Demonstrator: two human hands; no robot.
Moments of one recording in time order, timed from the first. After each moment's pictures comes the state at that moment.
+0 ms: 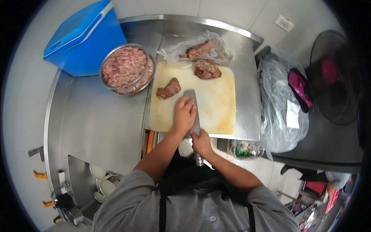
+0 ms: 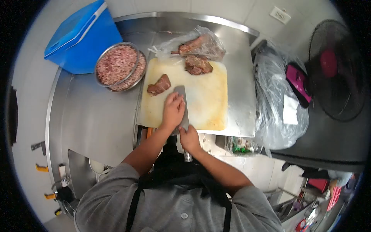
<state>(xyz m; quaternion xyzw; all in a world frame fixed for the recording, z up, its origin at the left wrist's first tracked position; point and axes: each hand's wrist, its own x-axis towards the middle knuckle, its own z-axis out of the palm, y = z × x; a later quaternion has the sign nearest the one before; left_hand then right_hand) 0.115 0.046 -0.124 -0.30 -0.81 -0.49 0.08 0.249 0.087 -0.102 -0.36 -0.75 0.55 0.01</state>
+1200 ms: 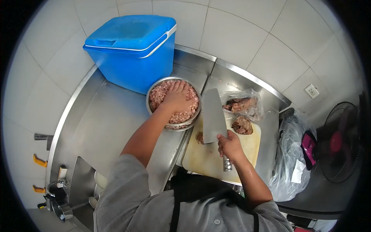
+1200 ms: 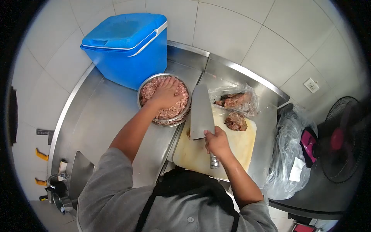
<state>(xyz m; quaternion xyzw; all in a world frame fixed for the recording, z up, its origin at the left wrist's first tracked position) -0.171 -0.068 0.025 -0.33 -0.94 -0.07 -0.05 0.066 0.105 0.055 -0.27 -0.69 0.67 -0.06</state>
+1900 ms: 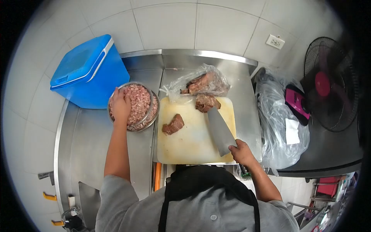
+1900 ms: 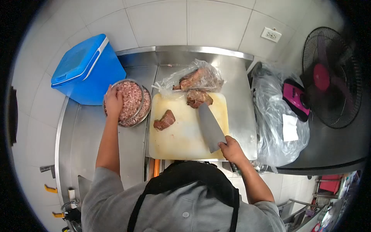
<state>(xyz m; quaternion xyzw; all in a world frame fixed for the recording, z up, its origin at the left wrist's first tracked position) -0.180 -0.097 -0.013 -0.19 -0.93 -0.23 0.21 0.268 0.245 -0.019 -0.35 -0.80 0.48 -0.04</state>
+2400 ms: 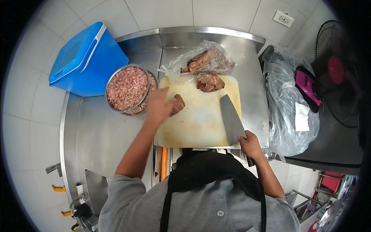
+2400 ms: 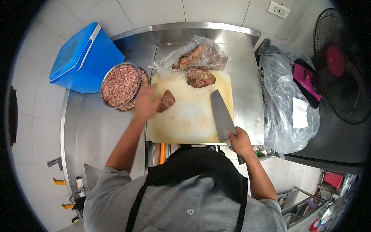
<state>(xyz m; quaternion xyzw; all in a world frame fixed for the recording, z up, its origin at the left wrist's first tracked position) -0.032 0.000 -0.032 -0.37 -0.88 -0.28 0.11 0.306 0.246 -0.030 -0.36 -0.82 0.44 0.00</state>
